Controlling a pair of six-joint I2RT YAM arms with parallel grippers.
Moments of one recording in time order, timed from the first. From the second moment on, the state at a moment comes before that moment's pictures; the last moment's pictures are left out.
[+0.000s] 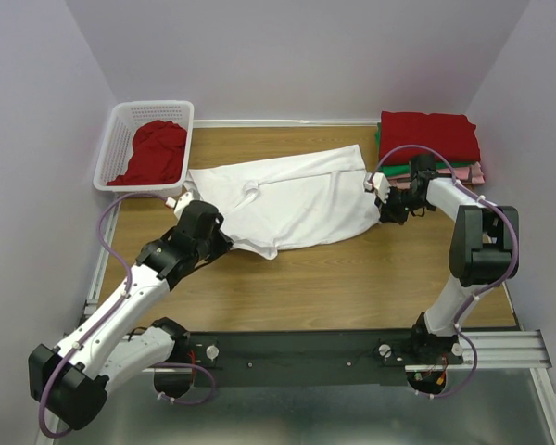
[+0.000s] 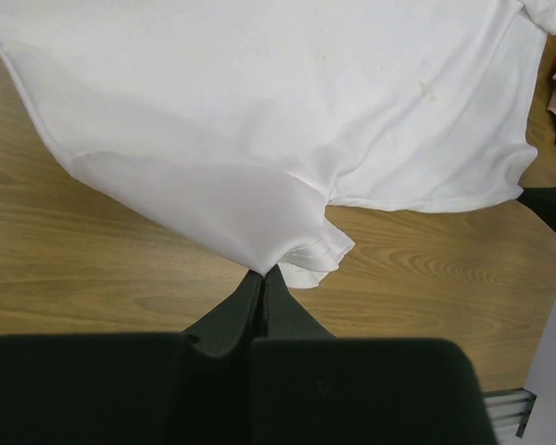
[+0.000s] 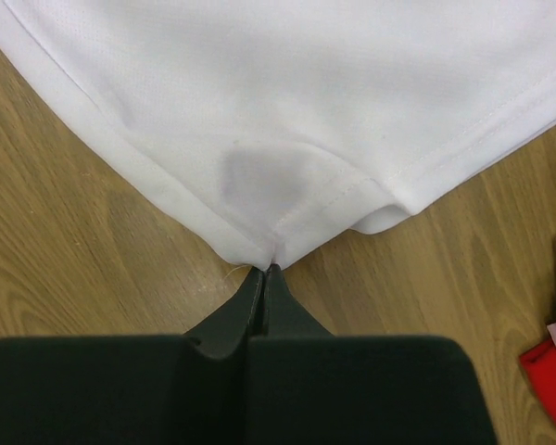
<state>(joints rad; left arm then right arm) -0.53 0.91 0.77 -0.63 -0.17 -1.00 -0.02 1.80 1.17 -0.64 -0.54 -1.16</state>
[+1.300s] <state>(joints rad) -0.42 1.01 0.93 -0.60 -0.17 -0.83 -0.02 1.67 1.14 -0.77 -0.49 -1.20</state>
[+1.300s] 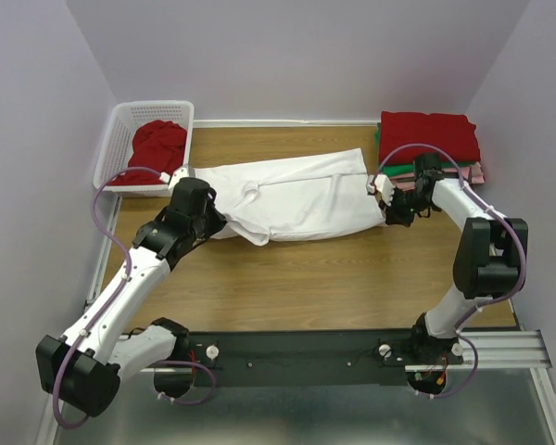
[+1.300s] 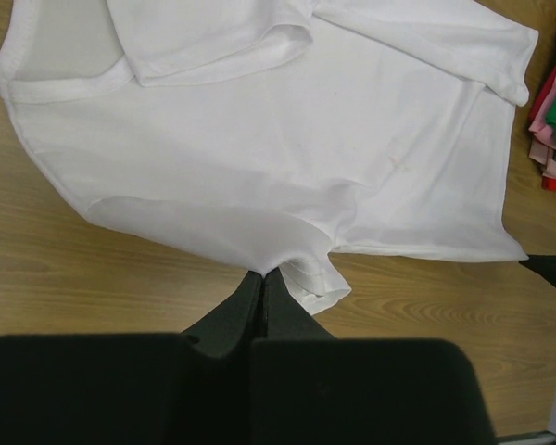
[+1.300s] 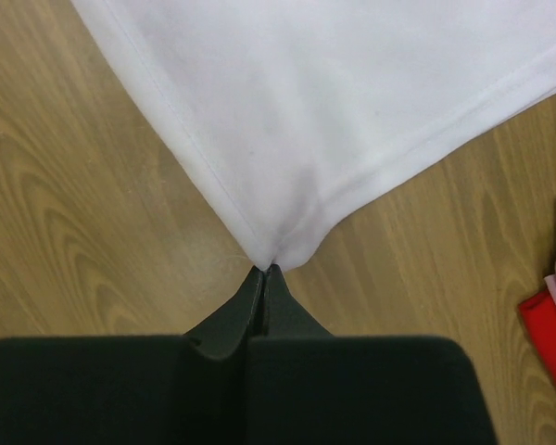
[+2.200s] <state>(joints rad) -0.26 1.22 1.04 -0.51 -0.17 -0.71 -0.02 1.94 1.48 -0.80 -0.51 -1.09</state>
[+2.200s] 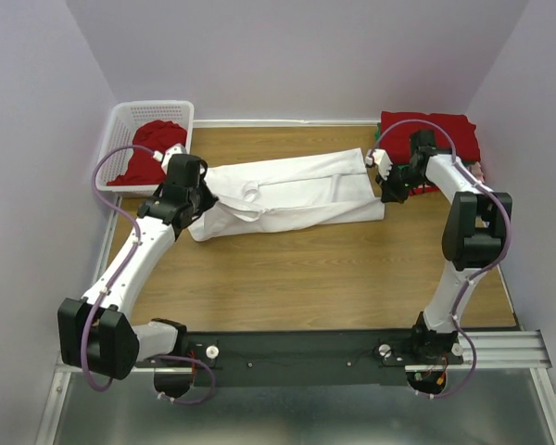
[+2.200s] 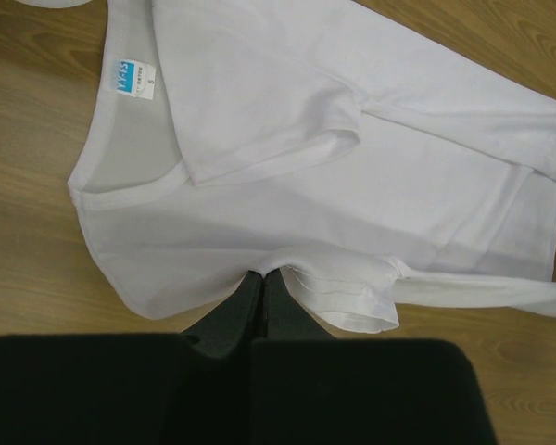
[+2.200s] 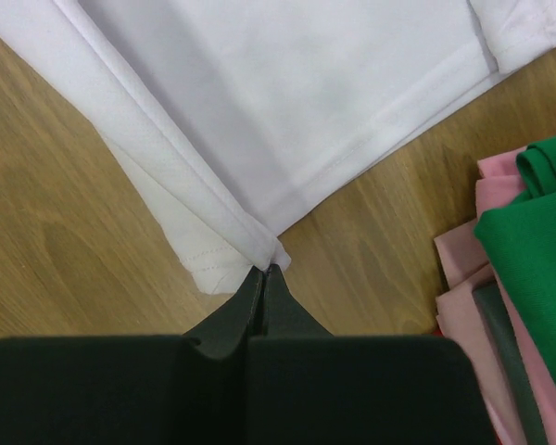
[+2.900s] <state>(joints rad) -0.16 1.41 1.10 -0.44 -0.15 -0.61 0.04 2.11 1.68 -0.80 -0.46 -0.95</state>
